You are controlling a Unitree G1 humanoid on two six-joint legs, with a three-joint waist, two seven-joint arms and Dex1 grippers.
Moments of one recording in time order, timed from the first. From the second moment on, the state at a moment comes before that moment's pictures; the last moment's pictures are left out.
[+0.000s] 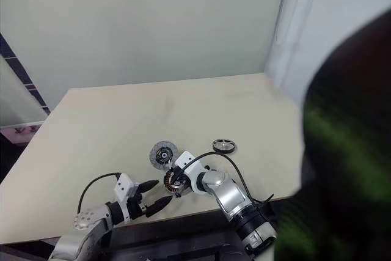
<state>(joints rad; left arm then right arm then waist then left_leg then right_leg) 0.14 0.41 -0.05 0.00 -0.33 0.18 -0.81 -0.43 -0.03 0.47 0.30 -0.07 0.51 0.59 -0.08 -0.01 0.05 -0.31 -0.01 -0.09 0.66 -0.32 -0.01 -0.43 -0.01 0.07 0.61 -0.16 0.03</state>
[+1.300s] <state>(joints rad) 0.13 0.41 -0.05 0.00 -0.33 0.17 -0.82 -0.44 -0.02 -0.14 0.18 0.15 0.58 0.21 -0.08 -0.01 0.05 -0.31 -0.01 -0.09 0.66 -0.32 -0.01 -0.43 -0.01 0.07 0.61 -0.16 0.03</state>
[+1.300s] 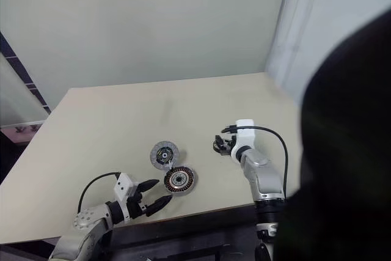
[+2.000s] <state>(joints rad) 0.12 0.41 -0.05 0.00 -0.33 0.17 -0.82 -0.41 -0.25 0.15 0.30 -0.06 0.40 0.25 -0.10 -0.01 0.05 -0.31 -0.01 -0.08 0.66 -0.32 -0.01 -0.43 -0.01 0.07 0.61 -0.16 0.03</state>
